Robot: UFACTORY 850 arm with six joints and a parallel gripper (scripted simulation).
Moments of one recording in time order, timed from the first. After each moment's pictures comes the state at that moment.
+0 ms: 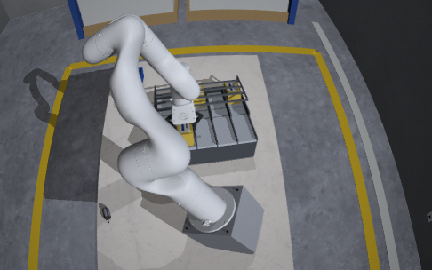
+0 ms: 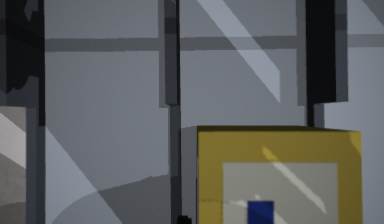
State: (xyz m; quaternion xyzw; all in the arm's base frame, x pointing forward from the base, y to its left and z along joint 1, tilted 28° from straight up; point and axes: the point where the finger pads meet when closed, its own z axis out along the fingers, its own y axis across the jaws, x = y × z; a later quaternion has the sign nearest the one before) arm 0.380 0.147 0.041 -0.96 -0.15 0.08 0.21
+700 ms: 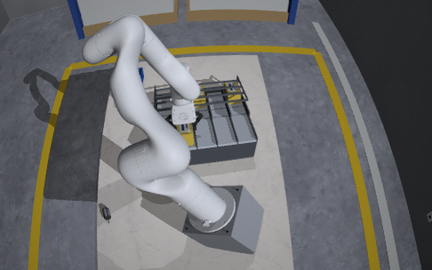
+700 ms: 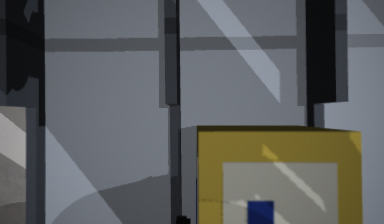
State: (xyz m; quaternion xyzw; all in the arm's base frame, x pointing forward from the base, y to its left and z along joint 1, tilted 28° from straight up) arm 0.380 0.147 0.041 -0.96 -0.15 0.08 0.21
